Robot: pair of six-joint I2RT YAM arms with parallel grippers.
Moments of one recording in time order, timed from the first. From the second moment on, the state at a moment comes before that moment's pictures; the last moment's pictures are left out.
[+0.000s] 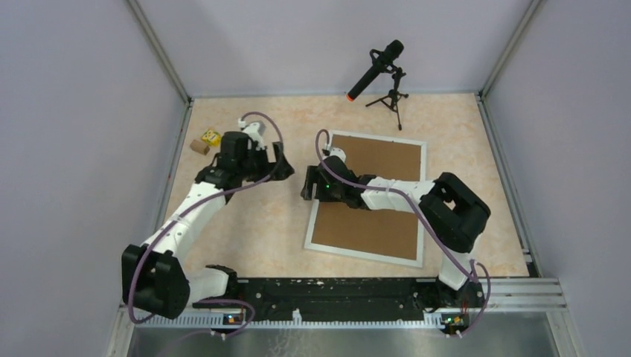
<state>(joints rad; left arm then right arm) -0.36 1.25 0.95 -0.36 0.27 -0.35 0.88 1.83 1.10 0.01 0.16 0.79</state>
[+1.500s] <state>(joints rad) -0.33 2.28 1.70 -0.18 0.42 -0.44 -0.13 1.54 0.64 0.14 -0.25 0.52</state>
